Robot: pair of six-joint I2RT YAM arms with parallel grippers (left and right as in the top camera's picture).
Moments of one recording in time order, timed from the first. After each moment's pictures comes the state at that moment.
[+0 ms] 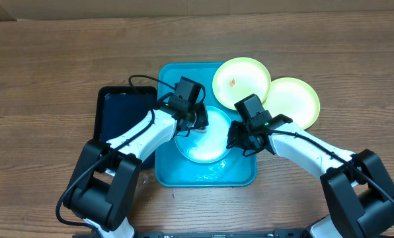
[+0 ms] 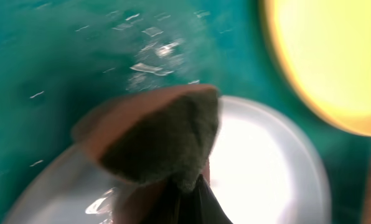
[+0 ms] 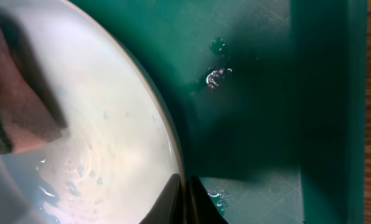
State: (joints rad) left arm -0.47 1.83 1.08 -0.34 0.14 -0.61; right arm 0.51 1.70 0.91 -0.43 -0.17 0.75
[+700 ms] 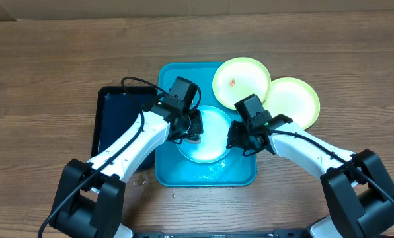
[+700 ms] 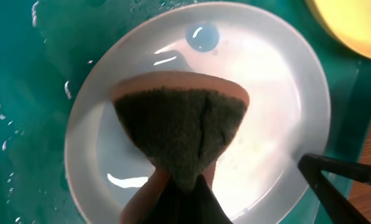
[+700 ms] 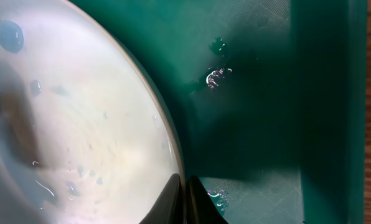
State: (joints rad) left arm -0.47 1.70 1.11 -0.69 0.13 -0.62; right arm 0.51 1.70 0.91 -0.43 -0.17 0.75
